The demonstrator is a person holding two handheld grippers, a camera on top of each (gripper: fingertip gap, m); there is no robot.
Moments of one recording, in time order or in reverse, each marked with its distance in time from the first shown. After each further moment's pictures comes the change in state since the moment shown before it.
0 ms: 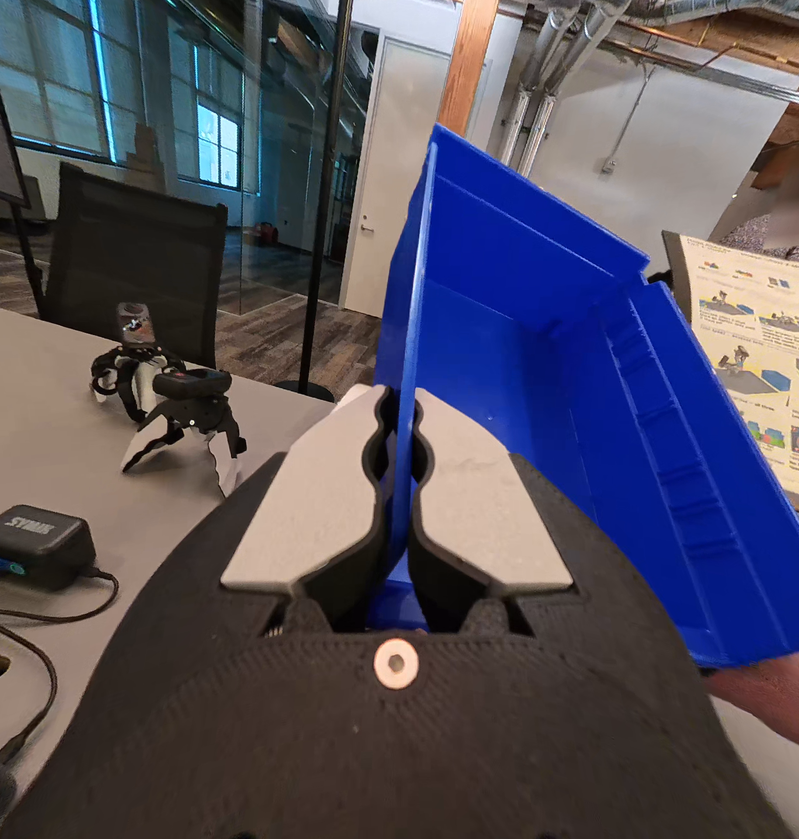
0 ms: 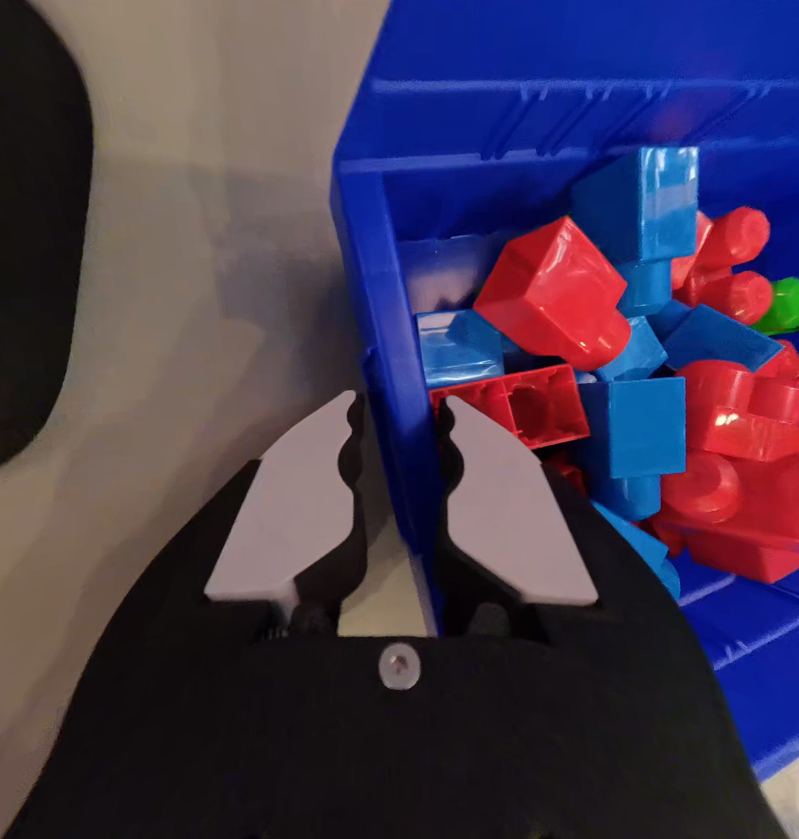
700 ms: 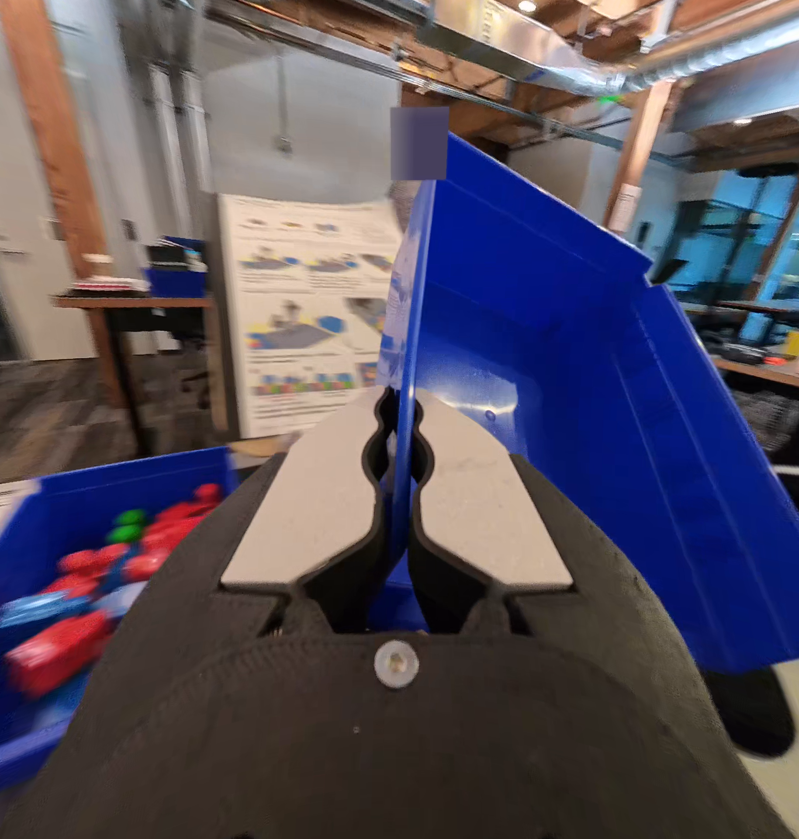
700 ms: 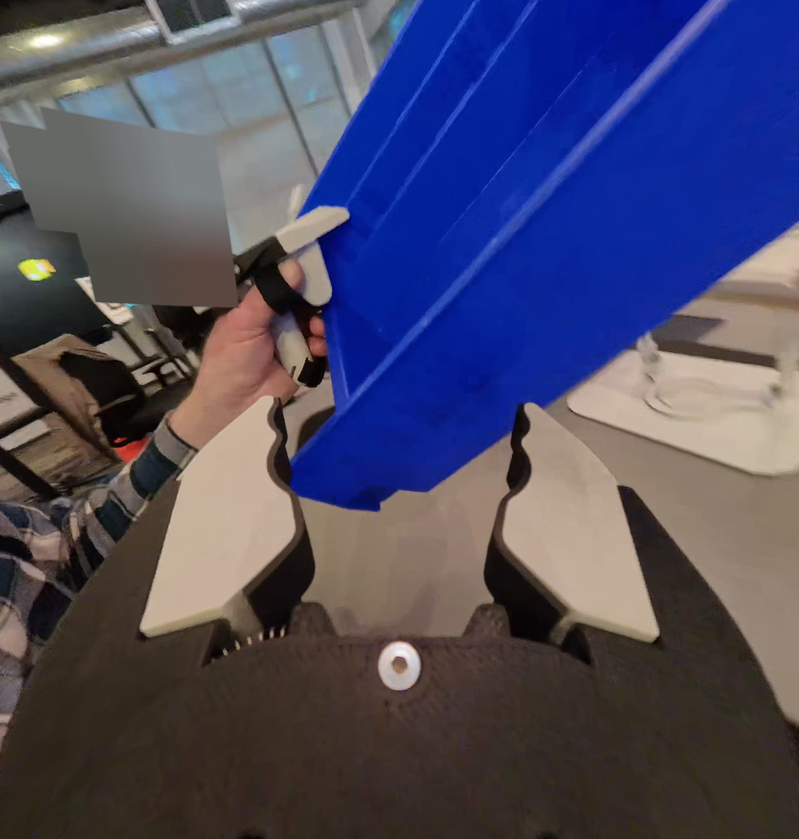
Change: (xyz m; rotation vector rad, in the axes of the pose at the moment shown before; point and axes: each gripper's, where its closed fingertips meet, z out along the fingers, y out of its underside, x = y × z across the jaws) left arm 0.402 0.057 -0.023 -0.028 0.642 0.101; right arm -0.030 0.184 -0.395 0.993 -0.034 0.689
